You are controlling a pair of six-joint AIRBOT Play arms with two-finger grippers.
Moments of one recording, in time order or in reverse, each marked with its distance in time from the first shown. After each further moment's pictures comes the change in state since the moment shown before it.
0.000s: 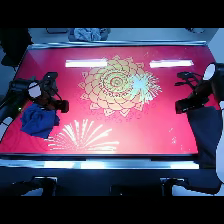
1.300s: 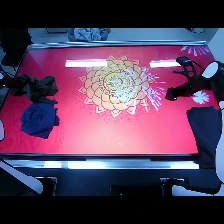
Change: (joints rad) left arm 0.591 -0.628 0.665 -0.235 0.196 -0.240; right arm 0.002 -0.001 0.000 0.240 -0.314 -0.038
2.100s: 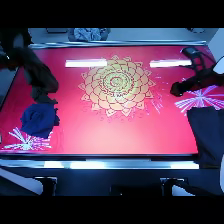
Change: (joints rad) left arm -0.089 0.231 0.083 -0.493 0.221 0.428; right arm 0.000 0.134 0.068 -0.034 0.029 -0.050
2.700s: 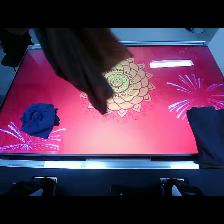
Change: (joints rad) left arm -0.565 0.645 -0.169 -0.106 -0.011 0.068; right arm 0.000 0.499 0.047 -0.209 0.055 -0.010
